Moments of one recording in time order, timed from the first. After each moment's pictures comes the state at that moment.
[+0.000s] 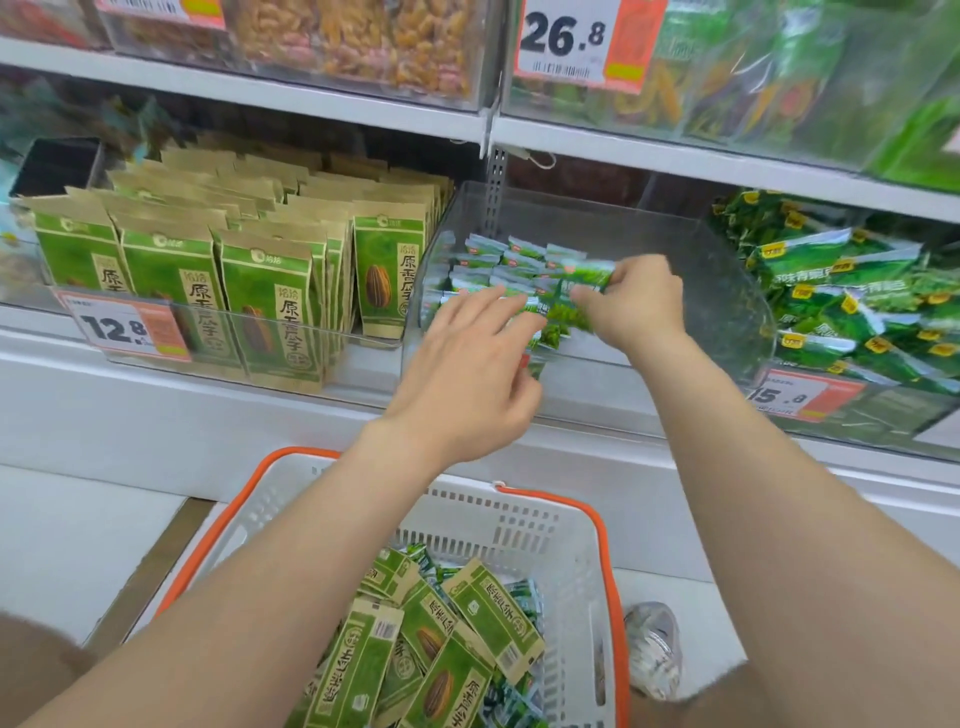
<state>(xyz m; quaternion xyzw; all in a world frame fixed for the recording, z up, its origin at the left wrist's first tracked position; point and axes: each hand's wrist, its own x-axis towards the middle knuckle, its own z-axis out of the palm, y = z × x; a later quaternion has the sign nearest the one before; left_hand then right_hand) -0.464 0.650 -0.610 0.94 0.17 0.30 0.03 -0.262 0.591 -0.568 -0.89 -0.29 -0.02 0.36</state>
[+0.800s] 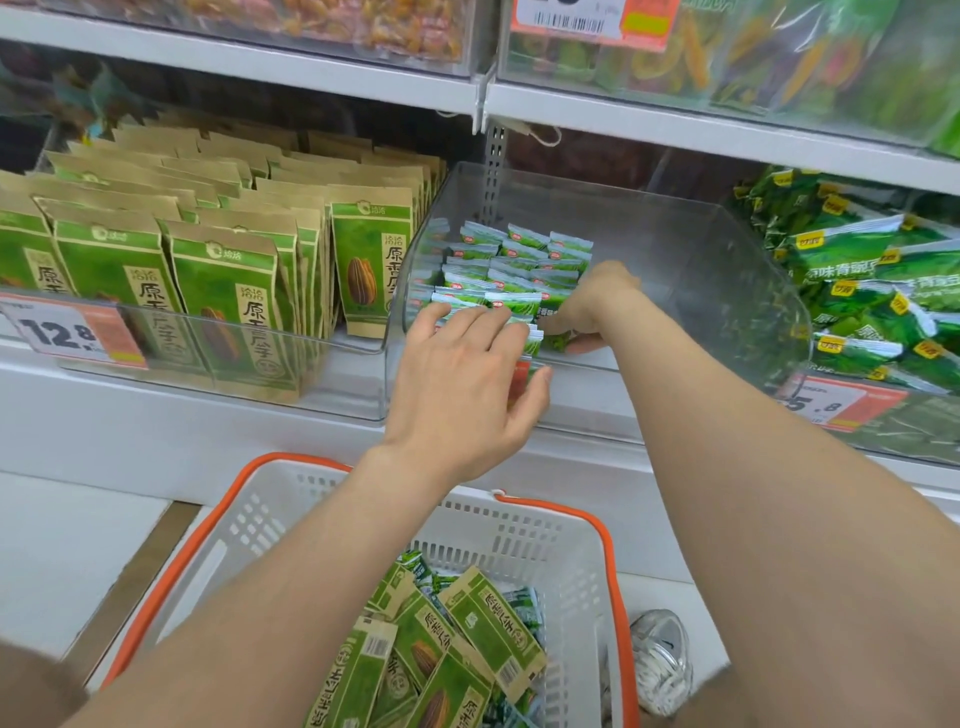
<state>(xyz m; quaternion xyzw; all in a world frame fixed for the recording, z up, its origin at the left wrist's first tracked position) -0.444 0.658 -0.635 0.92 0.24 0.31 -0.05 -0.241 0.656 -0.580 -0.92 -0.22 0.20 0.25</state>
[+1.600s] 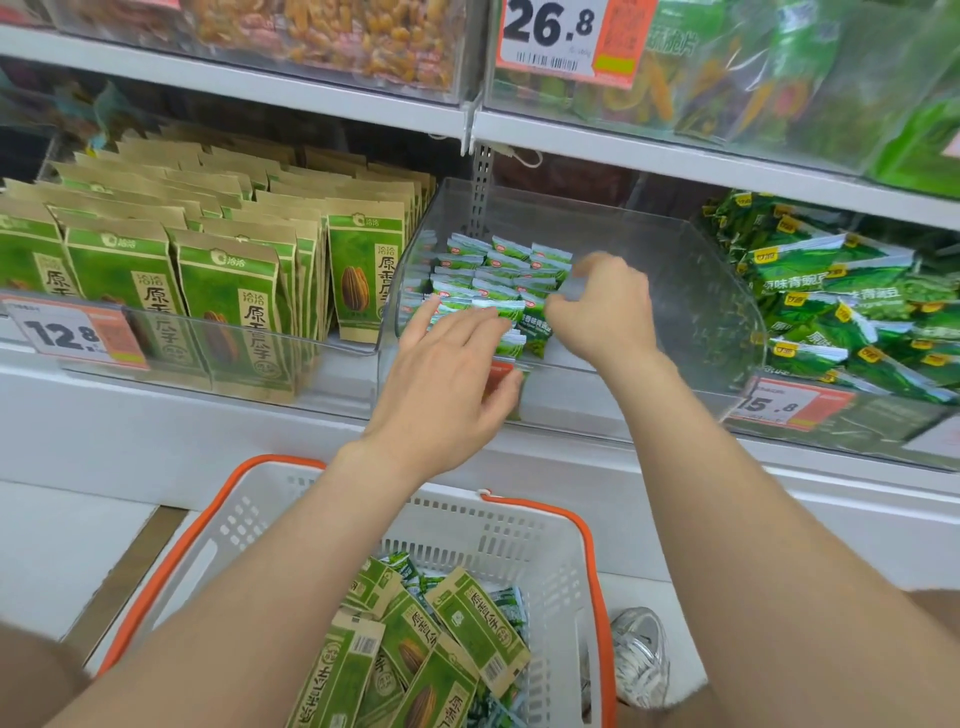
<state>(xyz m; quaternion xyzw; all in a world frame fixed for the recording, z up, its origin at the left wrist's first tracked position) -0.453 0.663 -0.631 0.92 0.19 0.33 0.05 -0.279 0.598 -0.564 -0.88 -0.35 -0.06 0.31</state>
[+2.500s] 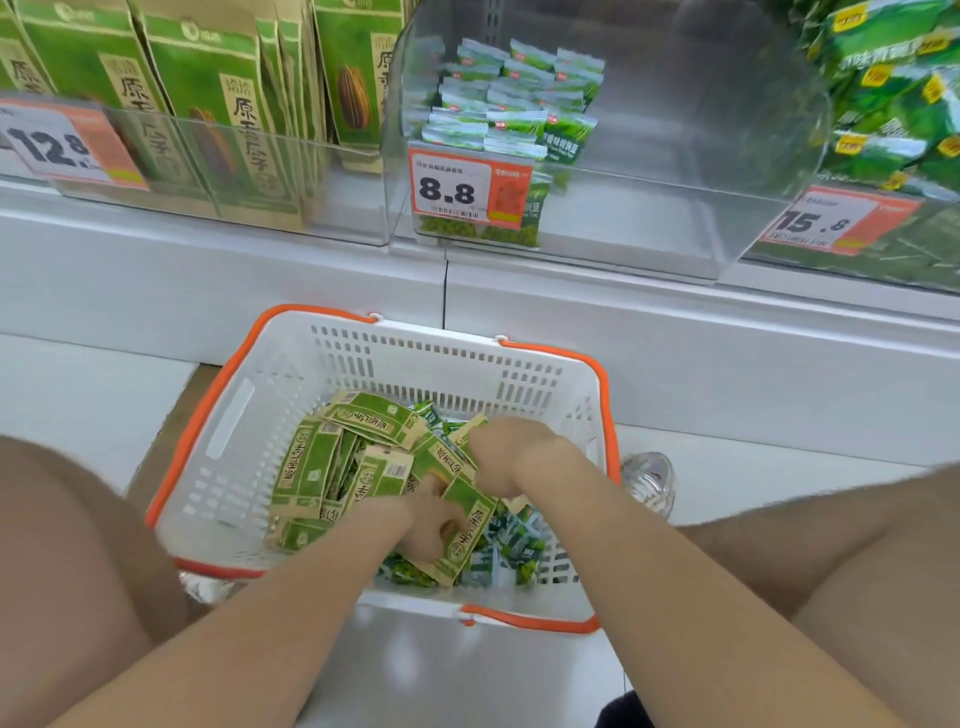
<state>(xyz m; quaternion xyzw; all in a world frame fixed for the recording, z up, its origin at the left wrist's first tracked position) -0.564 0.565 -0.874 0.83 0.21 -0.42 0.30 -0.424 0.500 -0.774 -0.73 -0.60 0.25 -0.19</state>
